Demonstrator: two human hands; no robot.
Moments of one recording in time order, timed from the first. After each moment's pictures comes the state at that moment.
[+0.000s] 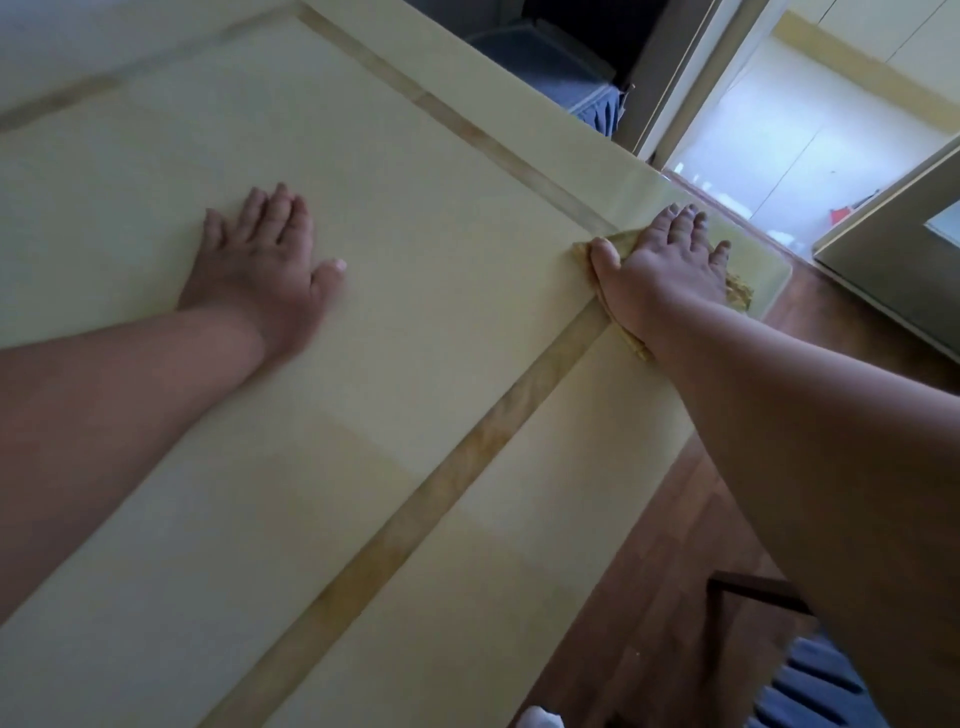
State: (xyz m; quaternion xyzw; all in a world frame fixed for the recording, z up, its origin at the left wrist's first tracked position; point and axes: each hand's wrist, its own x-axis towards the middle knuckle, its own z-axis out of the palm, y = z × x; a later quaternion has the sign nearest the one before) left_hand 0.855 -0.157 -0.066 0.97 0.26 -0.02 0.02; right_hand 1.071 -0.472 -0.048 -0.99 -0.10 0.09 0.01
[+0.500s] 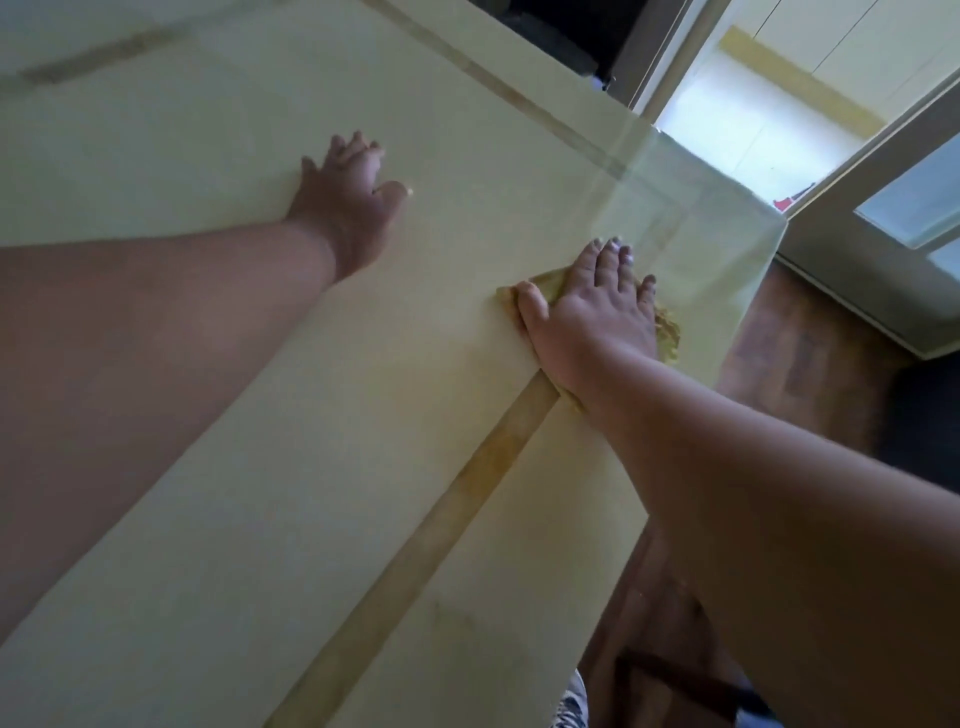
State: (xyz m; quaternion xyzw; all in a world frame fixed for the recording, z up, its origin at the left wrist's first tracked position) left_hand 0.829 -0.141 -0.038 0.94 0.20 0.02 0.26; right_hand 0.866 -0.407 -0.044 -0.99 -0.13 0.10 0.01
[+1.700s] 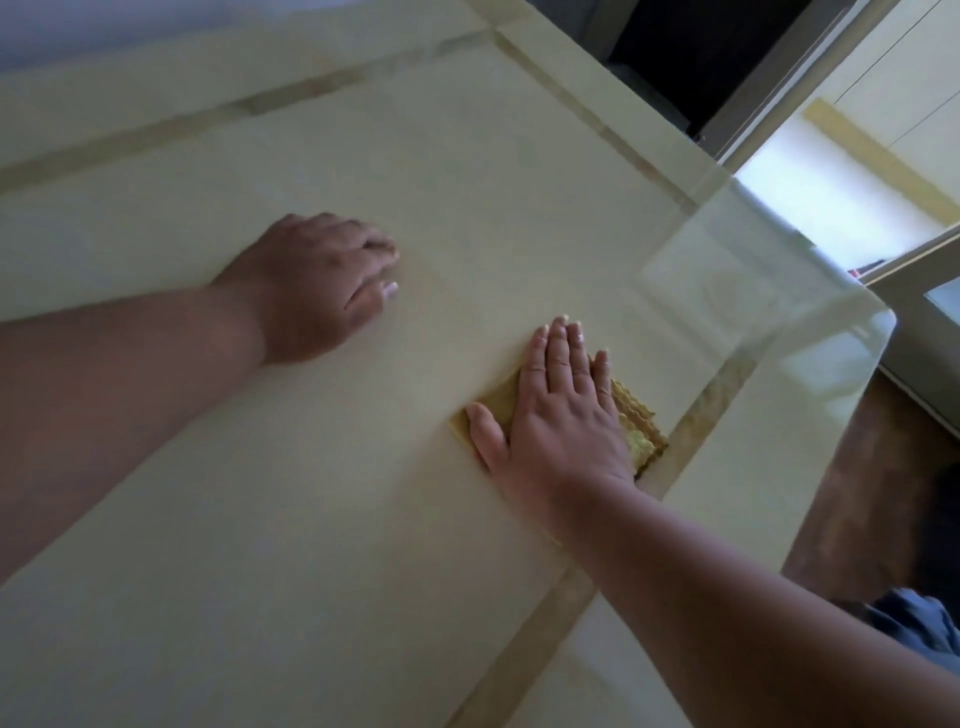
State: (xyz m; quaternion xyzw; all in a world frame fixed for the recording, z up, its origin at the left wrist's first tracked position) left_hand 0.686 -0.014 -0.036 1.00 0.04 0.05 0.03; right_hand 0.748 -0.301 -0.049 -0.94 -0.33 0.12 -0.04
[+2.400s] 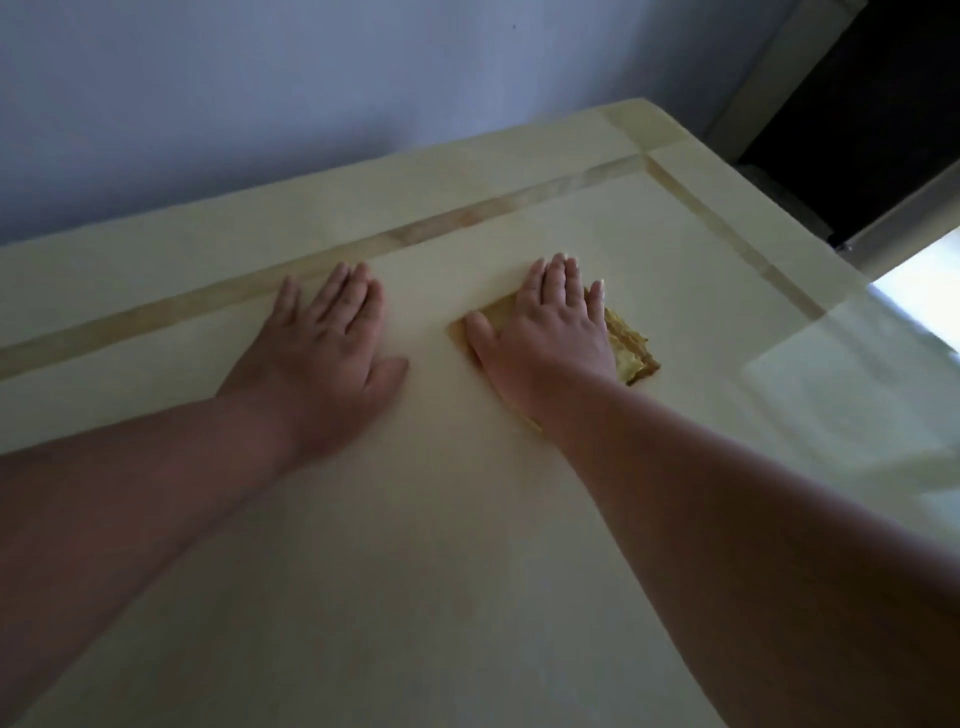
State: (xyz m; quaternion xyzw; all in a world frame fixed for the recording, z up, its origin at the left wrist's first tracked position) left_hand 0.676 0.096 -0.056 0.96 0.29 -0.05 0.02; right_hand 0.866 -0.037 -0.053 -0.92 -0.39 0.07 0.01
